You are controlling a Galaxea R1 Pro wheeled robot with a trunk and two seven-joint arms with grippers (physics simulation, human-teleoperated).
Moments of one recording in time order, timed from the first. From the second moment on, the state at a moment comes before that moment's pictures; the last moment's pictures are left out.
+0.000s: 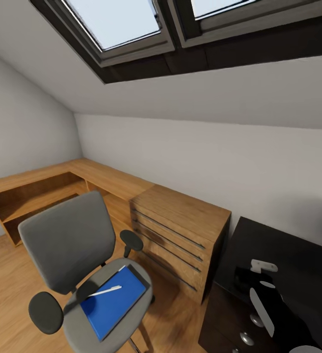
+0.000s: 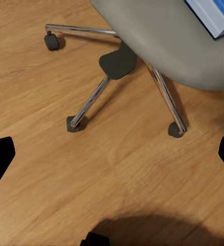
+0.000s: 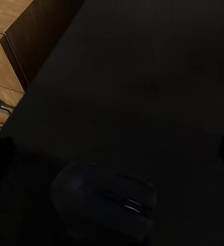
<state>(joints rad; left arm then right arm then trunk) -0.16 0.16 -0.21 -0.02 0.71 -0.56 -0.32 -0.43 -0.13 -0.04 -0.91 -0.21 0.31 -0.25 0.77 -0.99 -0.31</state>
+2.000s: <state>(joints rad) -0.16 0.16 -0.21 -0.02 0.71 -0.56 -0.32 -0.43 -0.05 -0.03 -0.95 -0.20 0.30 -0.26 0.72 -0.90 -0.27</state>
